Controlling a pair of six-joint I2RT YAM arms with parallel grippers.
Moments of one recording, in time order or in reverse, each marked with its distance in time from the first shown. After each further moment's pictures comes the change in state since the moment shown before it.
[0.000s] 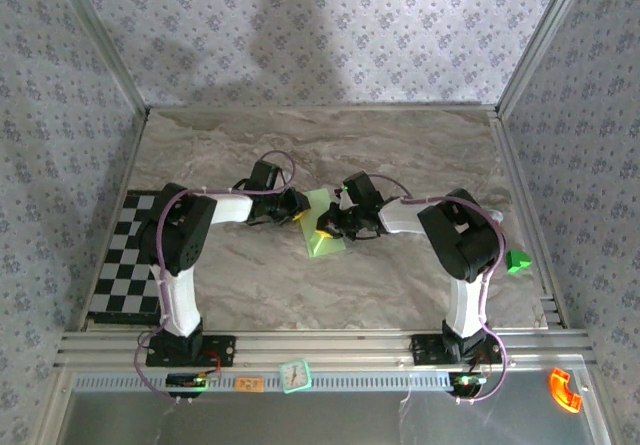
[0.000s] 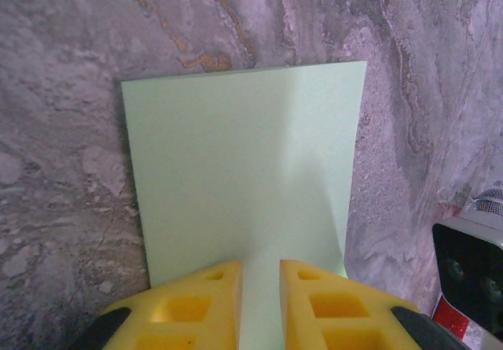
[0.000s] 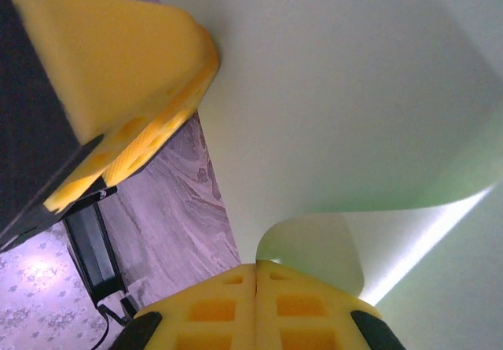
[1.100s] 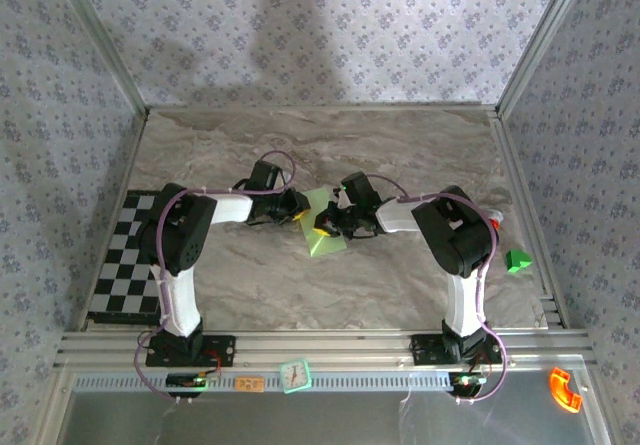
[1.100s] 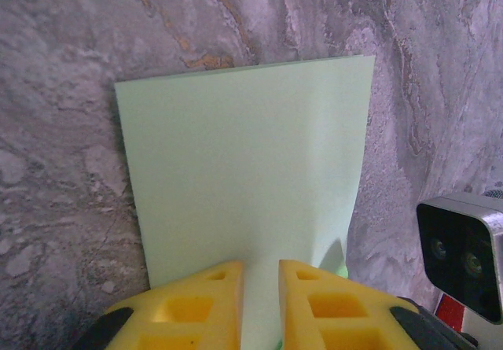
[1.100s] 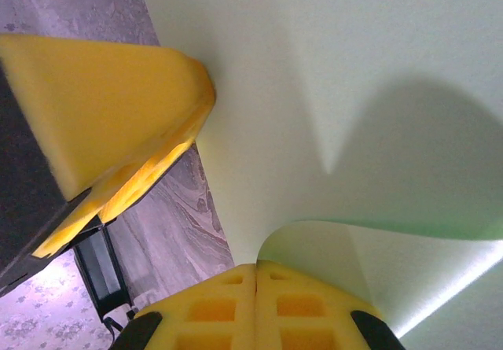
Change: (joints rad) left arm 0.000 0.000 0.000 -0.002 -0.003 0.000; right arm 0.000 0.042 0.010 0.061 0.000 0.032
